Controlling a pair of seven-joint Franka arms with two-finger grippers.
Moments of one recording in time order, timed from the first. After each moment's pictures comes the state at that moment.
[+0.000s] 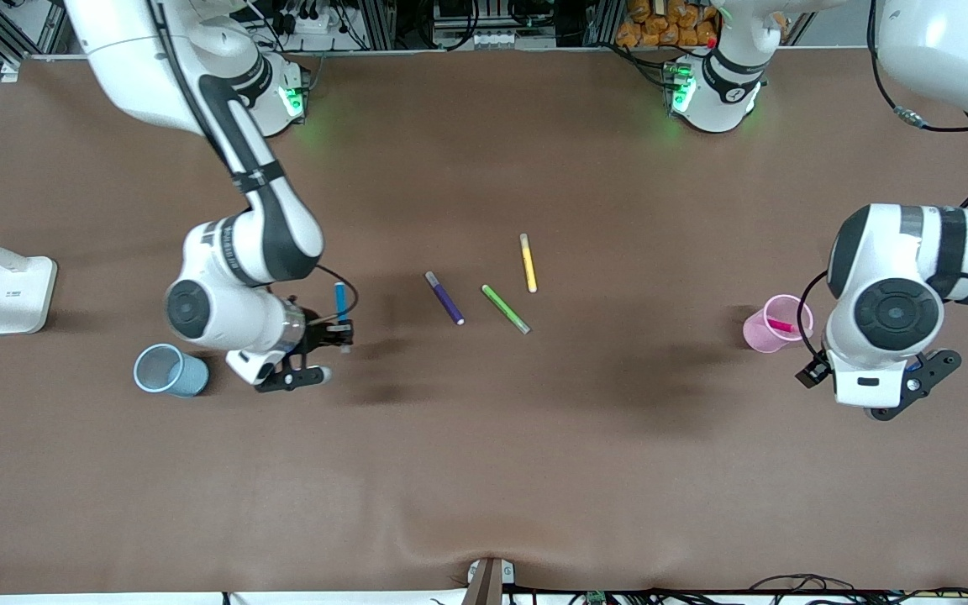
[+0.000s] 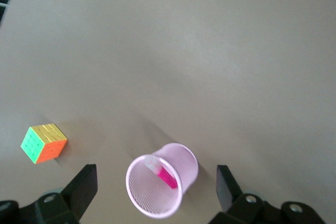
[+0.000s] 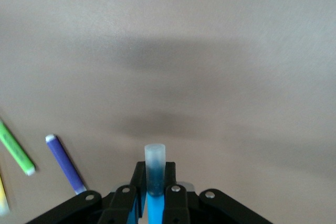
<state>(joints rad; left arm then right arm) 0.01 0.47 -0.16 -1.51 0.45 1.79 -0.92 0.33 0.52 -0.05 -1.71 0.40 2.11 -0.13</state>
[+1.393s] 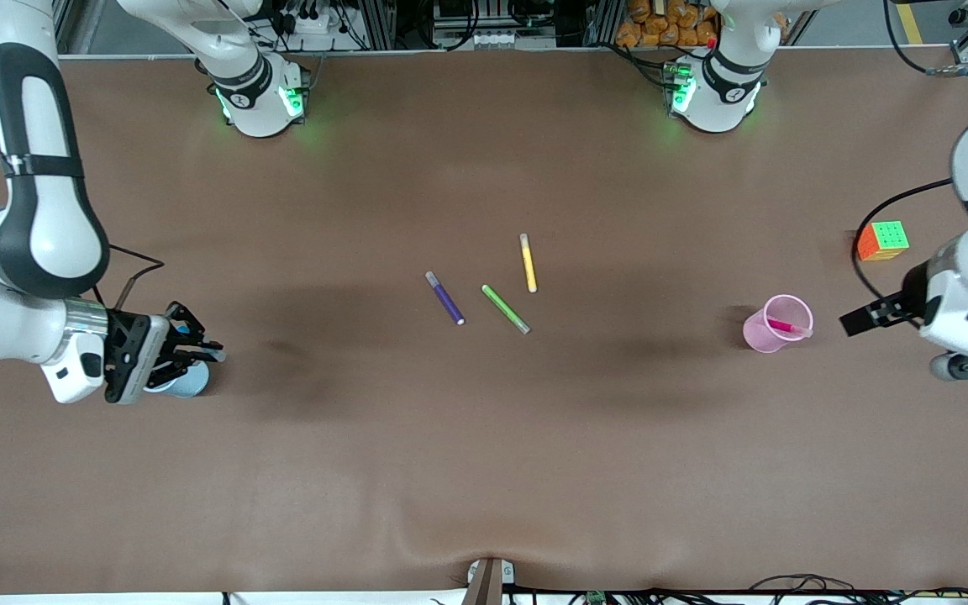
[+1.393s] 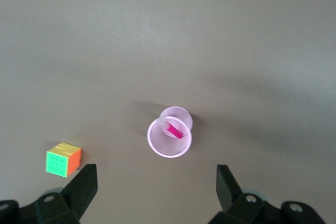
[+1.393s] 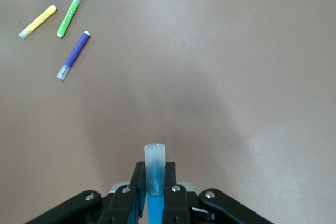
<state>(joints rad) 0.10 0.29 -0.16 -1.44 0.20 1.66 -0.31 -0.01 0.42 -0.05 -1.62 0.51 1.88 -1.36</state>
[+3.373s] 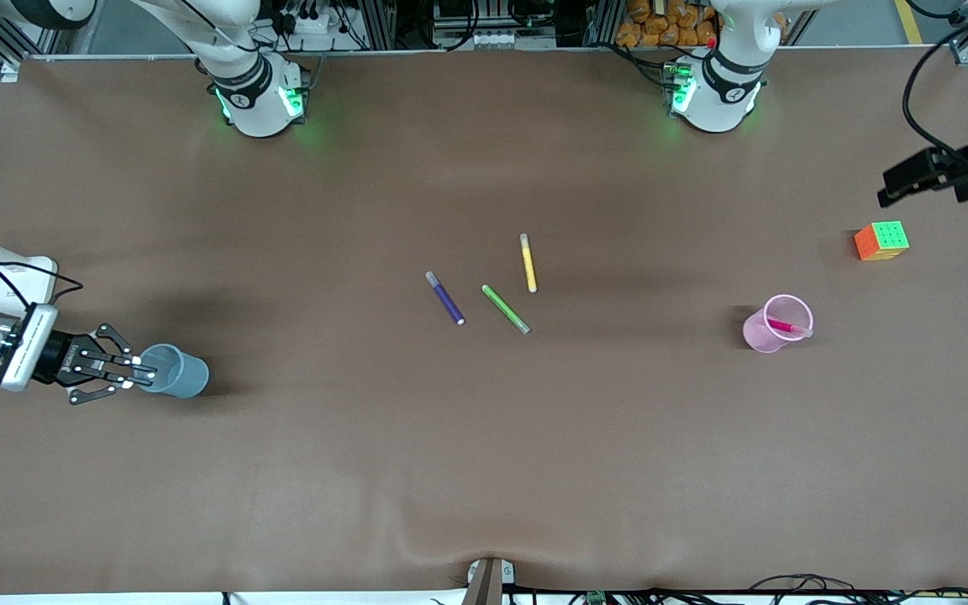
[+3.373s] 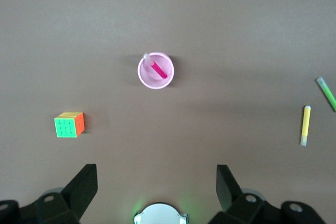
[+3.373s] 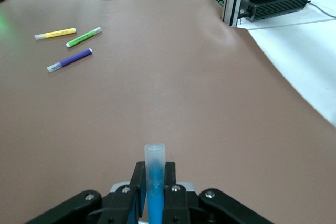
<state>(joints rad) 0.05 -0.03 -0.08 -1.54 0.02 1.44 -0.08 -0.30 0.60 -0.05 -1.60 0.94 1.80 -2.16</state>
